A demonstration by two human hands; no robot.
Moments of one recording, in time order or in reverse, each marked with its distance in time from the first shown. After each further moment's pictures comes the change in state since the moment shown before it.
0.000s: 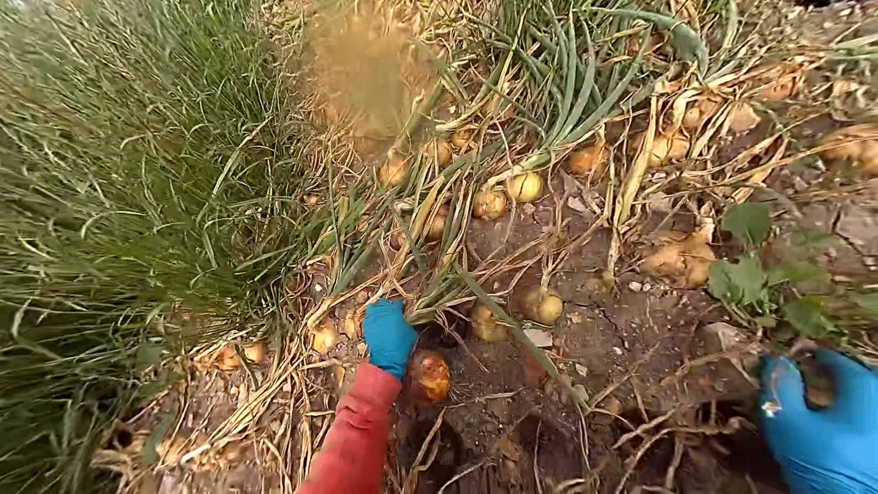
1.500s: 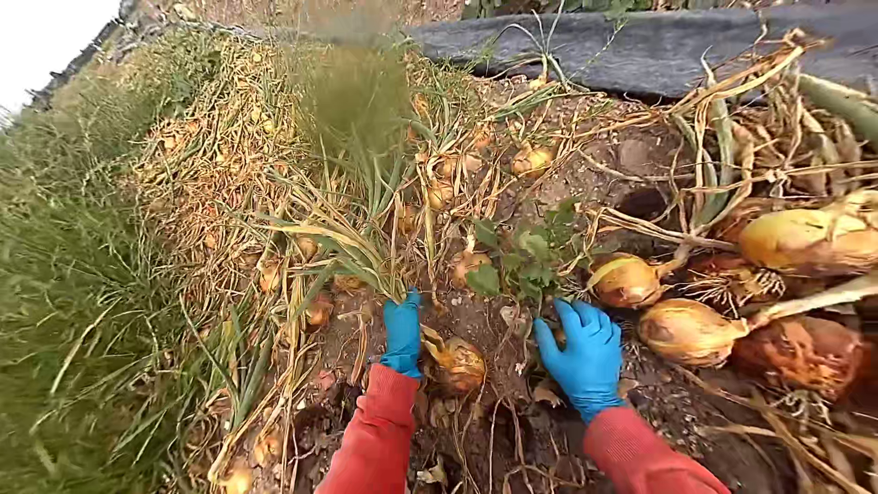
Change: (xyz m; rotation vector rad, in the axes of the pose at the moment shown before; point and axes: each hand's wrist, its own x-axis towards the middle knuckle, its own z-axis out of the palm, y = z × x) left_hand -0.055 0.245 0.027 -0.946 -0.014 0.346; right_hand 0.003 0.007 0.023 0.052 0.220 -0.086
